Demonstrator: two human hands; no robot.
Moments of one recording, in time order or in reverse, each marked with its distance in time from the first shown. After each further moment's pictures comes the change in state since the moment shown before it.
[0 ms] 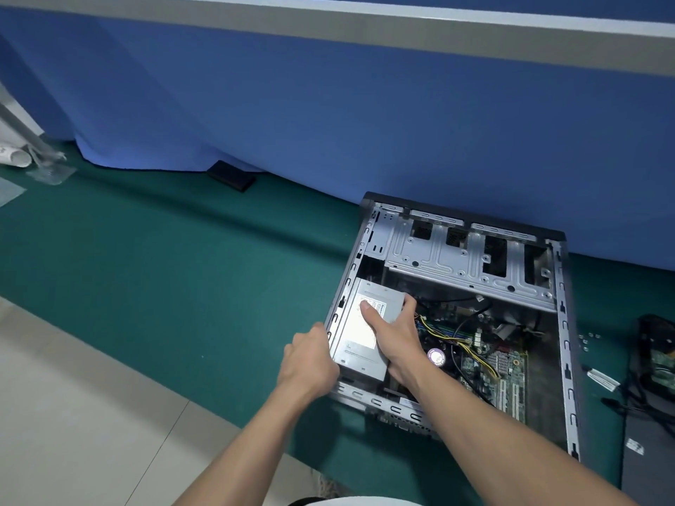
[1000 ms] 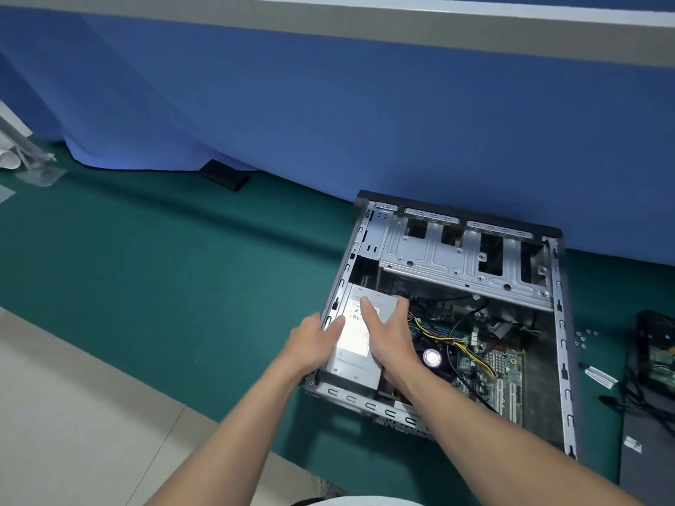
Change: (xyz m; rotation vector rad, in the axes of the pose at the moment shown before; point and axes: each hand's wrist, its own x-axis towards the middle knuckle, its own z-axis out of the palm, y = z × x) left_hand 0.036 0.002 -0.001 -0.381 -0.194 -0.042; right_hand 0.001 0.002 0.002 -0.281 0.073 -0.065
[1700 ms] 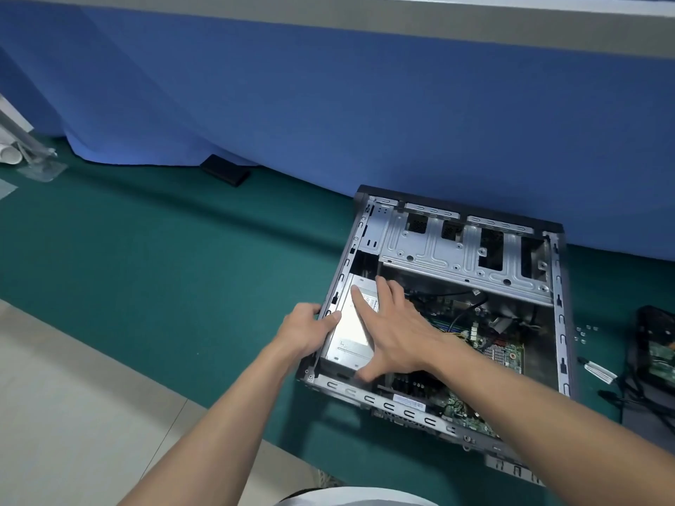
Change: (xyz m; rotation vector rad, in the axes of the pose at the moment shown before) left_hand 0.007 0.000 -0.007 -0.200 0.011 0.030; right_hand -0.009 -0.039 -0.041 -1.288 -0.564 -0.550
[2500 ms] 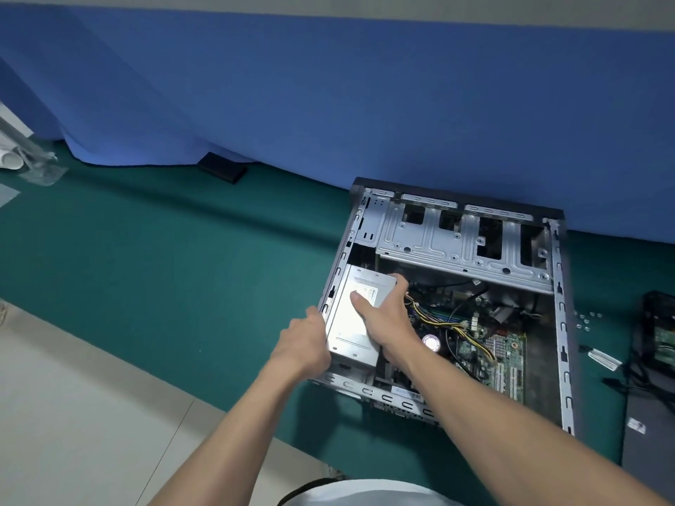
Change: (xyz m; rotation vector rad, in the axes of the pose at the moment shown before) left_hand -0.035 0.007 0.011 0.715 0.024 -0.030; right_hand 0.034 -0.010 0.037 1.373 0.469 0.489
